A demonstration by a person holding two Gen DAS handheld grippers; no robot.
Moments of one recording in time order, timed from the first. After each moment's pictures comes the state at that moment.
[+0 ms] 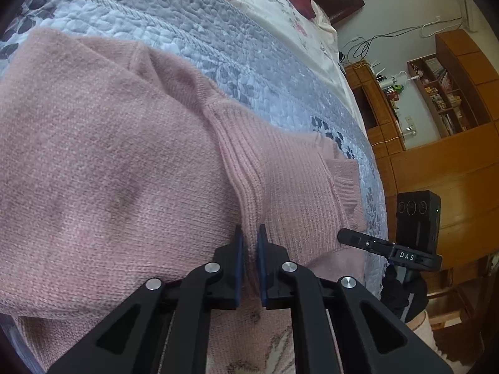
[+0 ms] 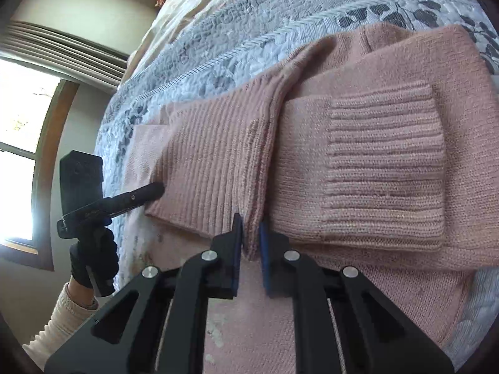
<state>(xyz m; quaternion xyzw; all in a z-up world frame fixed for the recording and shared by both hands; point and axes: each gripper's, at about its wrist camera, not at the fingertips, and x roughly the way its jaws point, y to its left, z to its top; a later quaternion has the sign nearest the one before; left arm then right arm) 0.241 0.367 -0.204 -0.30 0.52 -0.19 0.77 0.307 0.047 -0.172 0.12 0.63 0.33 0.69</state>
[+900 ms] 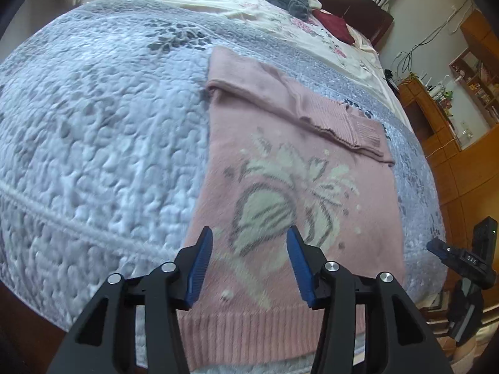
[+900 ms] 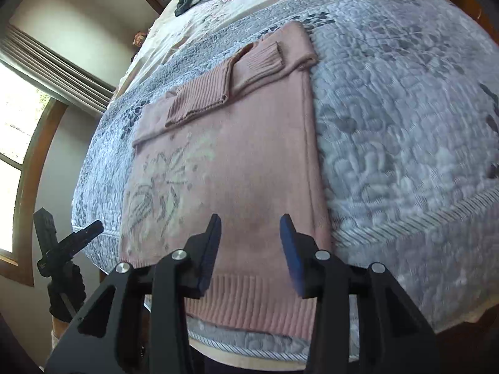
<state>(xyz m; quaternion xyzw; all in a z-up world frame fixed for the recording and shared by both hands) -0.076 0.380 -0.111 -0.20 0.50 0.02 0.84 0.041 -0.097 -0.072 0.14 0.57 0.21 0.78</state>
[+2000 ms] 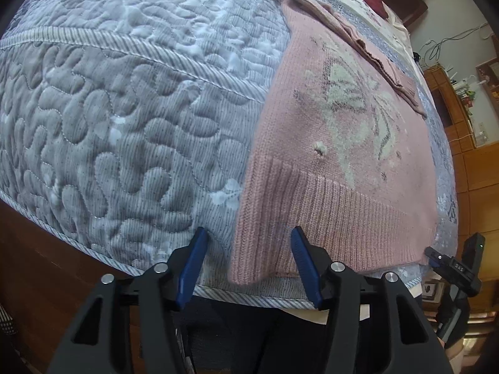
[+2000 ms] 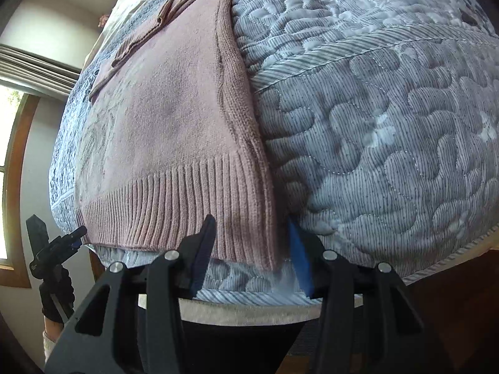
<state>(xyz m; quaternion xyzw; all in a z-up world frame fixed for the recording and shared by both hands) -0.152 0.393 -0.204 -0.26 0.57 0.02 0.78 -0.039 -0.135 -0.171 0.15 0.64 0.18 0.73</state>
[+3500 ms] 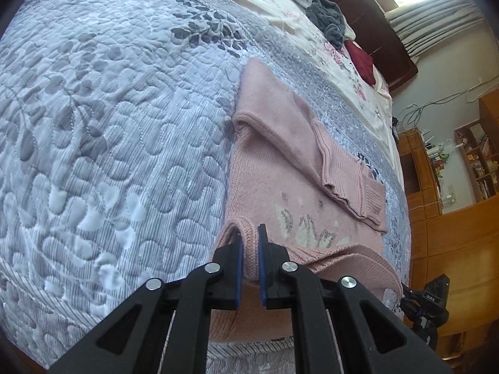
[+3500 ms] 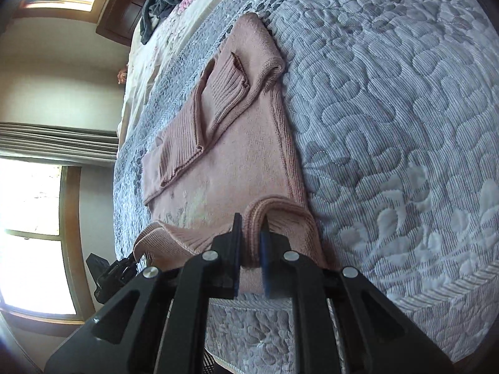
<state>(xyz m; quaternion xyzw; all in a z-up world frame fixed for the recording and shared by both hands) 0.029 0.453 -0.150 -0.35 0.47 0.01 0.81 0.161 -0.126 -0.123 0.32 0.61 0.20 0.70</state>
